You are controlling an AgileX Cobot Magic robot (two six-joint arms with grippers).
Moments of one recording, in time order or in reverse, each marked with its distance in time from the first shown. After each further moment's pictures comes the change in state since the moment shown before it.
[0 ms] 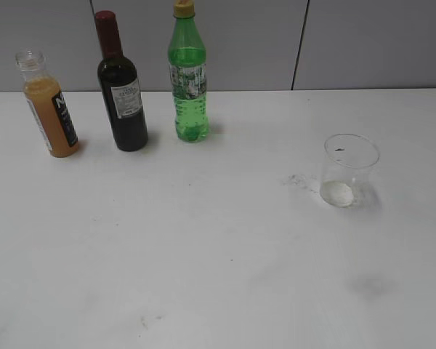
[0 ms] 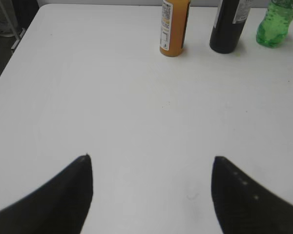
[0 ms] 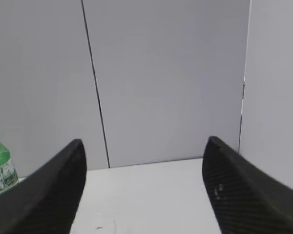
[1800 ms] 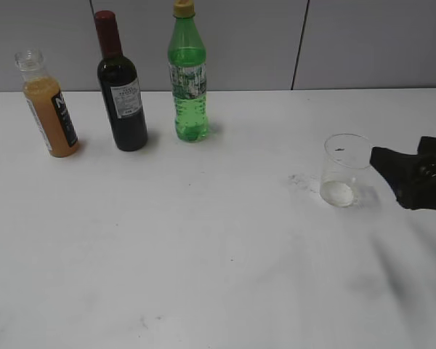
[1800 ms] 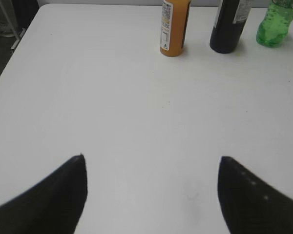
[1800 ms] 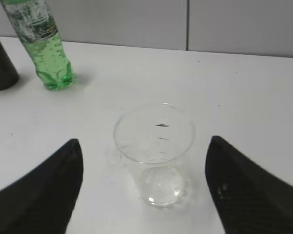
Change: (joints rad) left arm 0.000 0.000 0.000 0.000 0.000 0.000; right arm 0.070 1.102 0.287 -0.496 -1.065 0.265
